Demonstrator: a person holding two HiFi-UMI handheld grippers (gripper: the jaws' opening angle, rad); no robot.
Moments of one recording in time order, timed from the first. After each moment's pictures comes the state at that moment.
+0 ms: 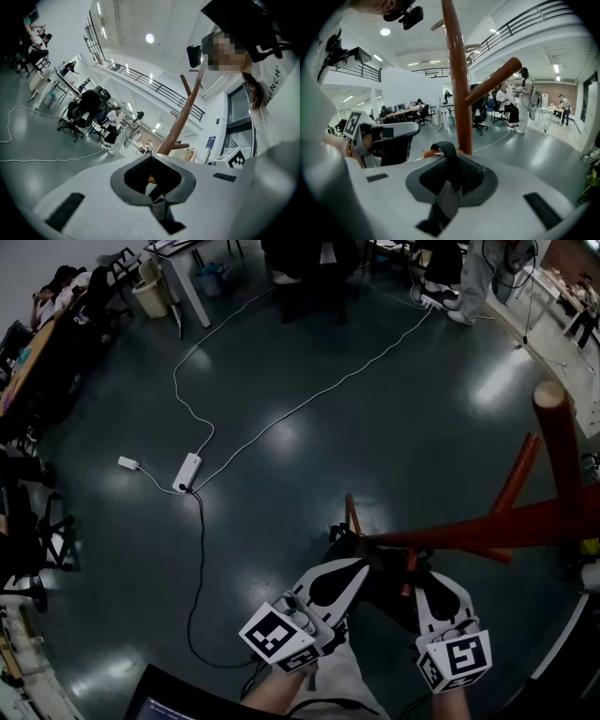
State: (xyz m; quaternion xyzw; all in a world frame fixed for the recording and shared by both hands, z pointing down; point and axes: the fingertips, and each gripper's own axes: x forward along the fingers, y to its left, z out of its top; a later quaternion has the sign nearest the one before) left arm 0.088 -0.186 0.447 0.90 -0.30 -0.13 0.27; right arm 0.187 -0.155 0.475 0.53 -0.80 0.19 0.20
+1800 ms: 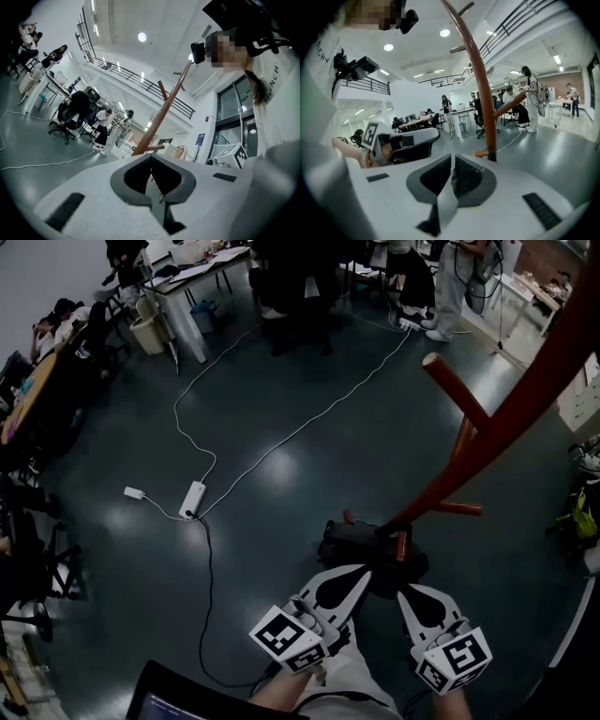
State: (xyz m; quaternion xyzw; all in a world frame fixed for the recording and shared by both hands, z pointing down) left arm 0.081 -0.125 0.406 0.92 -0.26 -0.13 0.25; right arm 0.136 -0.083 0.425 0.48 -0.84 0.20 0.14
